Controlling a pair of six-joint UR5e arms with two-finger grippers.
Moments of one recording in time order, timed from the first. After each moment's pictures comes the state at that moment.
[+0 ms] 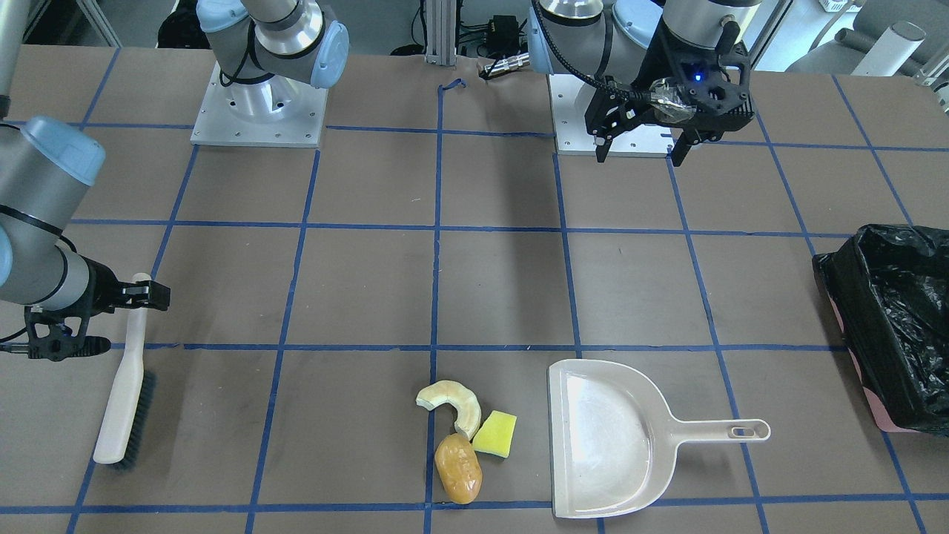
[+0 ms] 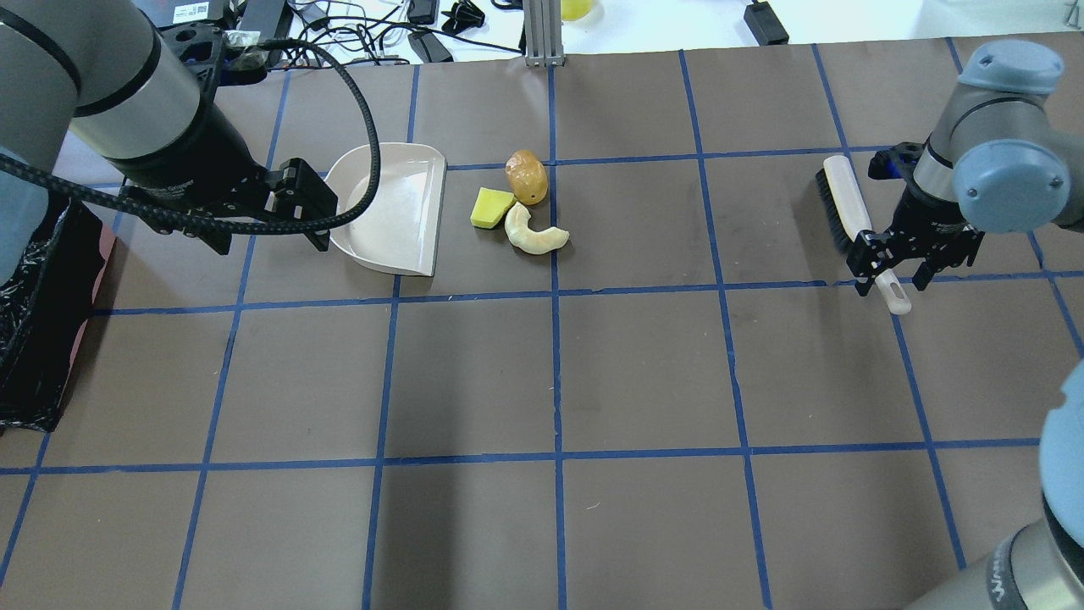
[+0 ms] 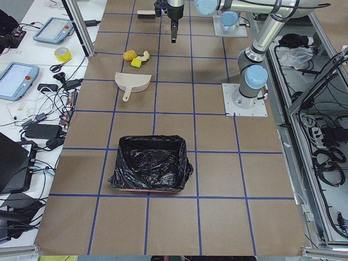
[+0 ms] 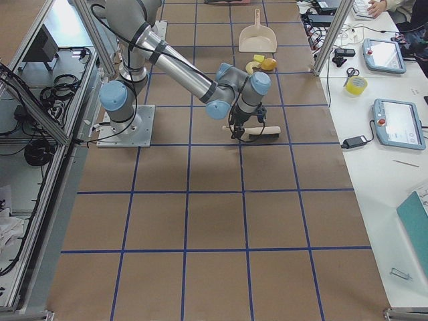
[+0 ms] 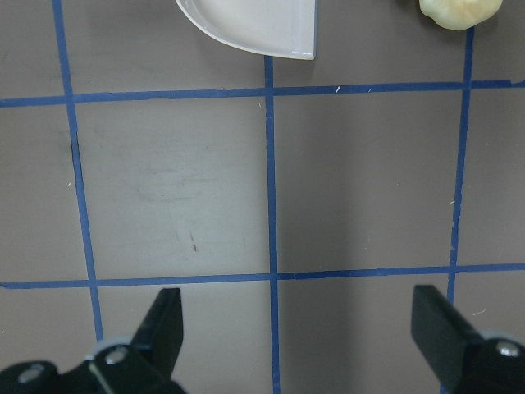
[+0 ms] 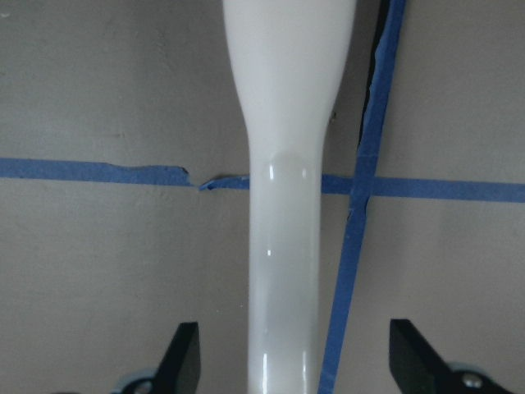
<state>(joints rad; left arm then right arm) -1.56 -1.44 -1.66 -1.57 1.56 0.02 1.21 -1.21 1.79 -1.92 -1.68 -0.41</state>
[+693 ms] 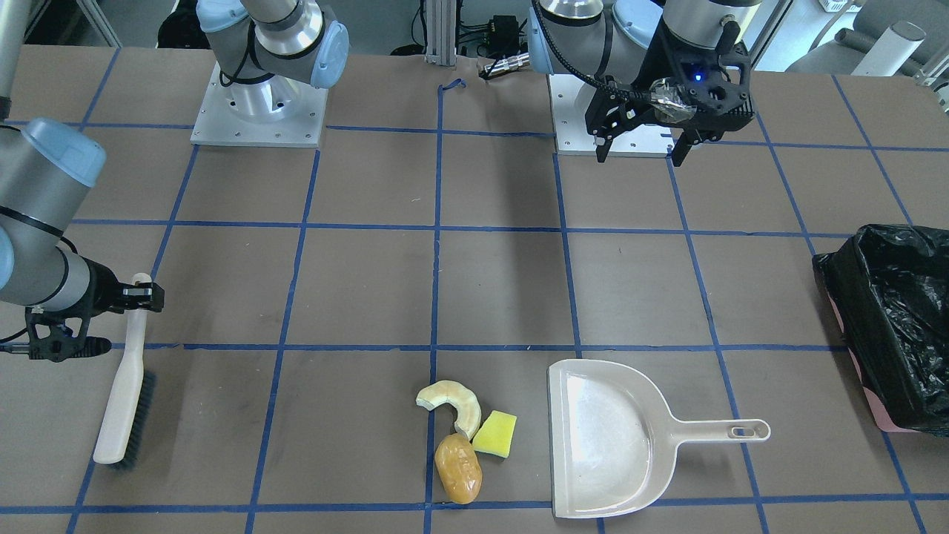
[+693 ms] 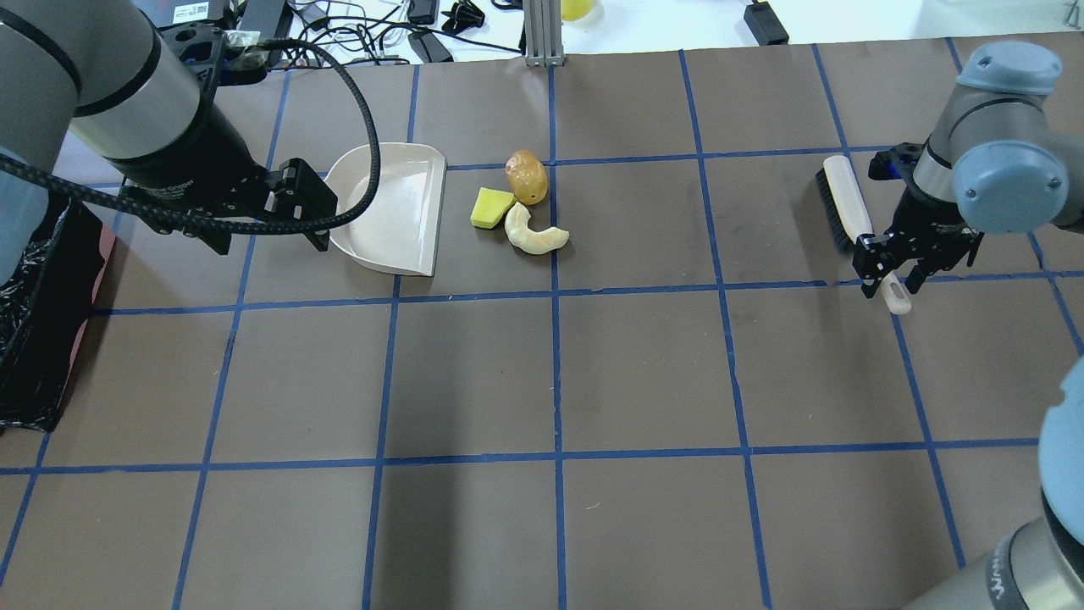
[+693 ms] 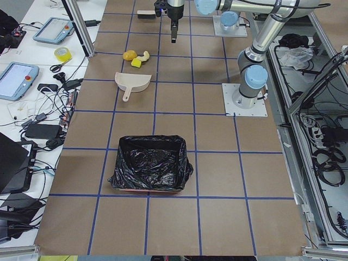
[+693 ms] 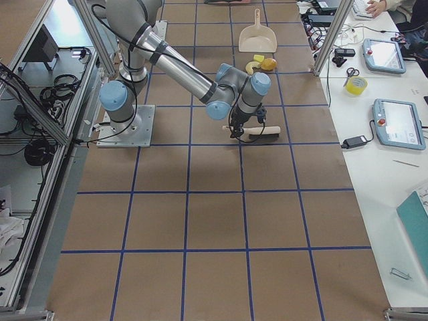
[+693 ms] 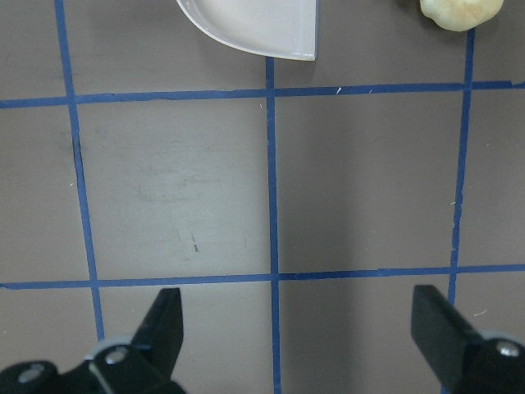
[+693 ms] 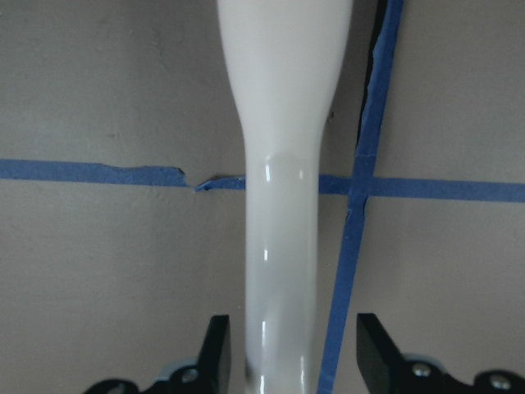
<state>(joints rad) -1.56 -1.44 -1.66 -1.57 1.56 0.02 1.21 -1.20 1.79 -1.92 -1.68 -0.41</state>
